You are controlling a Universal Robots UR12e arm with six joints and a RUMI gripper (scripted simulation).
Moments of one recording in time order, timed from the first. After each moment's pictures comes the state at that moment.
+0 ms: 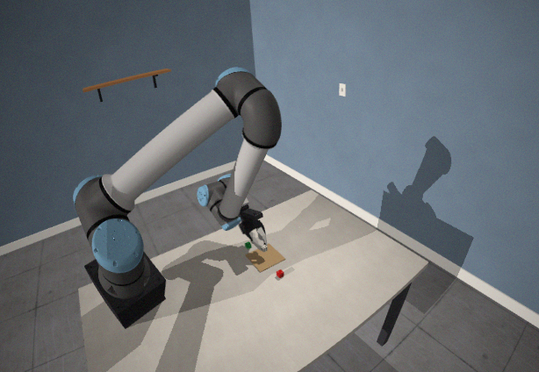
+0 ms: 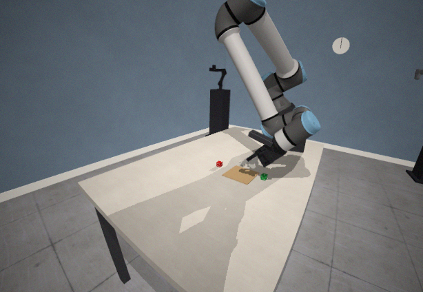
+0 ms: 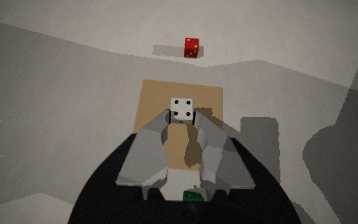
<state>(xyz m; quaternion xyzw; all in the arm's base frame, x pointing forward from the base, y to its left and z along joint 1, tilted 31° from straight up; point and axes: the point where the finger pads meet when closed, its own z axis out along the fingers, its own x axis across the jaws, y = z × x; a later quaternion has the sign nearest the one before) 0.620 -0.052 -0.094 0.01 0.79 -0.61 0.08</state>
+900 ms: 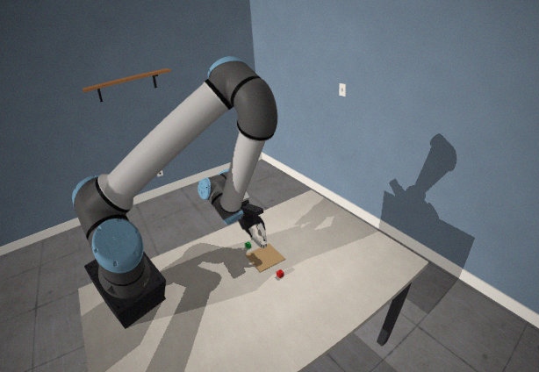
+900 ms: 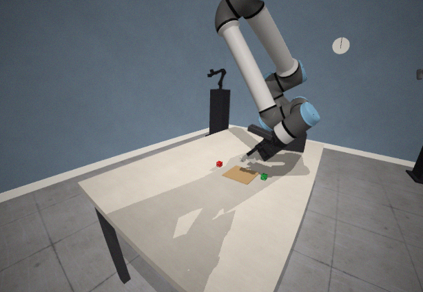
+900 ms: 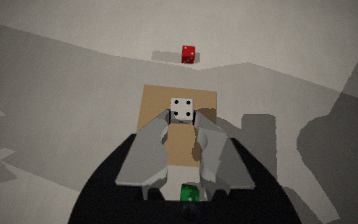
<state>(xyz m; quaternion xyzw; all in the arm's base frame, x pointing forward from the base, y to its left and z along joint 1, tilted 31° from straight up) 0.616 -0.041 -0.072 0.01 0.80 -0.59 0.07</state>
